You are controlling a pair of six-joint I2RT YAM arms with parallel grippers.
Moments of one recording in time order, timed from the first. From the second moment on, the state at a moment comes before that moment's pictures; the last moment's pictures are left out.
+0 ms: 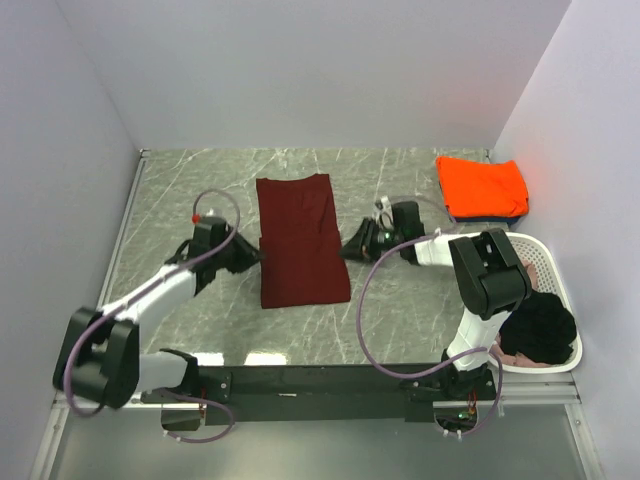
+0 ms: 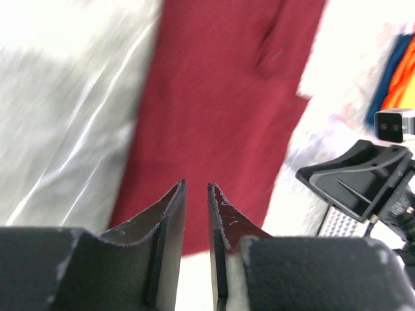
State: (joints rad) left arm -0.30 1.22 0.59 -0.10 0.16 -0.99; right arm 0.28 1.79 0.77 0.29 -0.79 0.85
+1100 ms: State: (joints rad) left arm -0.10 1.62 0.77 0.06 0.35 -0.91; right arm 0.19 2.04 1.13 0.12 -0.79 0.80
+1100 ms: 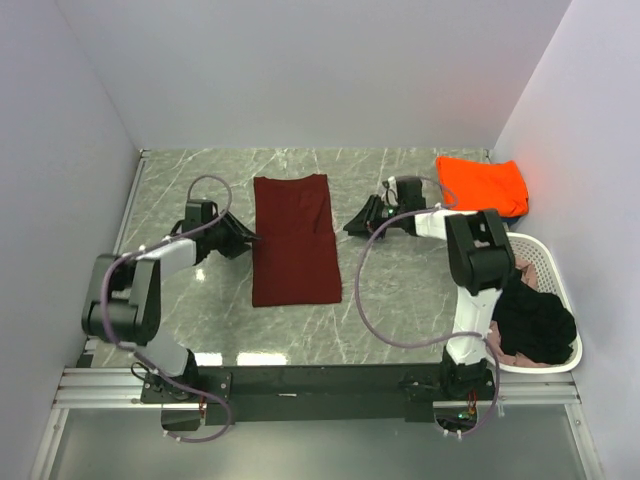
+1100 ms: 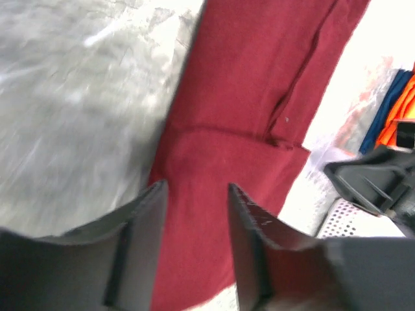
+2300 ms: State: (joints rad) left arm -0.52 1.21 0.69 -0.65 -0.09 -0.84; right arm 0.81 1.68 1.00 -0.51 0.07 0.73
